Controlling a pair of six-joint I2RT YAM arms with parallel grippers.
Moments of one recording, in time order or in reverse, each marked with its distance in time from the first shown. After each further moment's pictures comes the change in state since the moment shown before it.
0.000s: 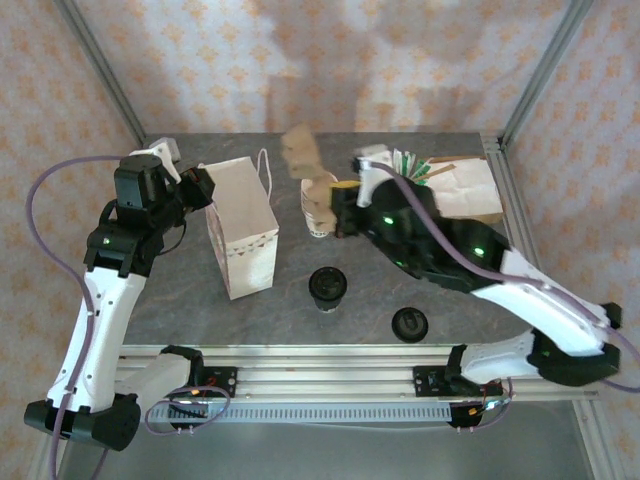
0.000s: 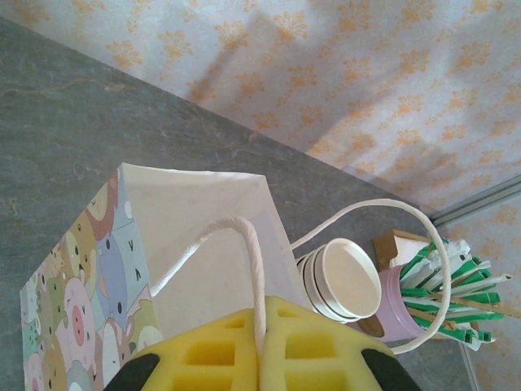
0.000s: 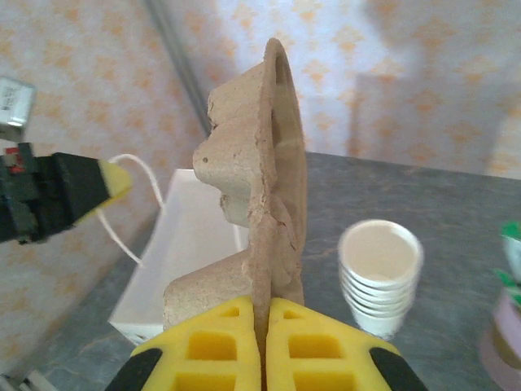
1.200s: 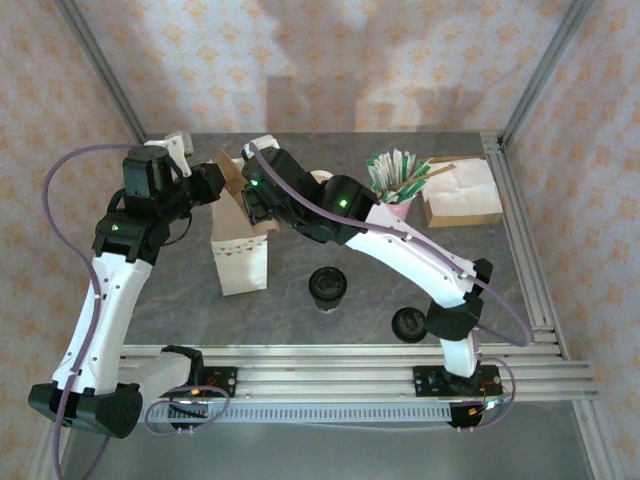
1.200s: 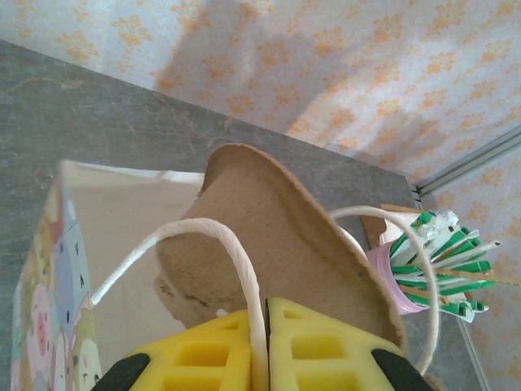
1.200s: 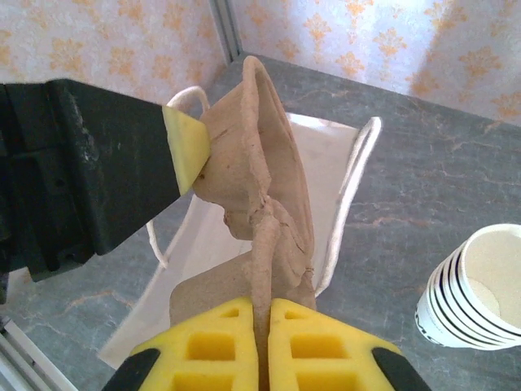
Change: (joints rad) left arm 0.000 0.064 0.014 0.041 0.089 0.076; right arm -0.019 0.707 0.700 -0.242 -0.169 -0.023
